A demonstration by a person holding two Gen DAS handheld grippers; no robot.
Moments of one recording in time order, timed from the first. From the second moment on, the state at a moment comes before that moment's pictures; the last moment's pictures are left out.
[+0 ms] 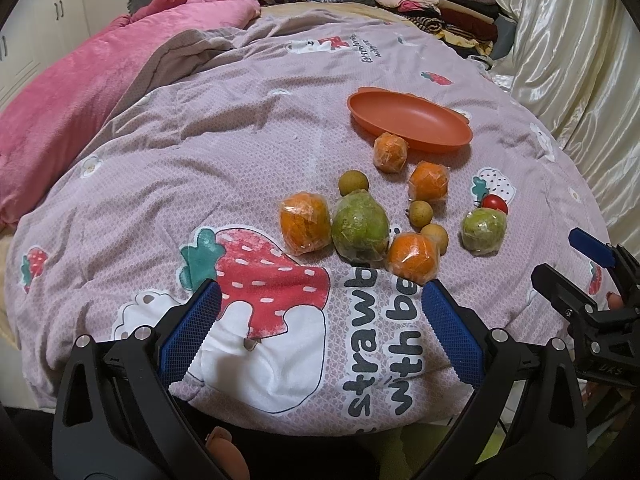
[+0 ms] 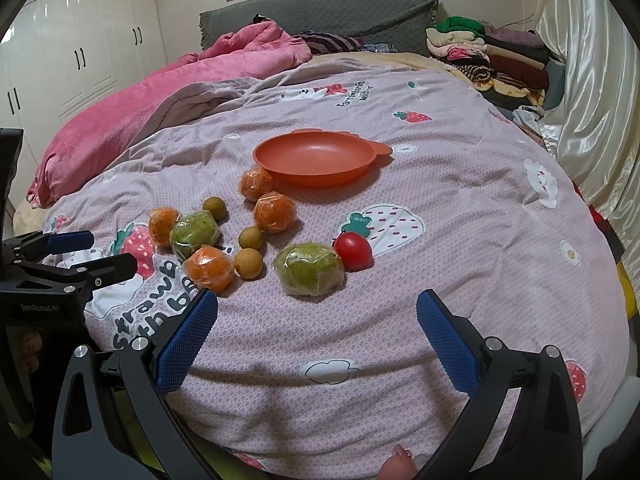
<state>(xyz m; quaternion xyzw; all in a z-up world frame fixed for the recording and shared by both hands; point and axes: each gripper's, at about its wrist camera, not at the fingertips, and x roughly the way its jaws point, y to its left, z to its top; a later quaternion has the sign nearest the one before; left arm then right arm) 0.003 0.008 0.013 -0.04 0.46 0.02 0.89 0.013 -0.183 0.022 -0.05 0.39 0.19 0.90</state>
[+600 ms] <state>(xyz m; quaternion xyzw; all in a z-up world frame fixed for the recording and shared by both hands) 0.035 0.047 -0.005 -0.07 0.49 0.02 0.87 0.026 -0.175 0.009 -0.04 0.41 0.20 0.89</state>
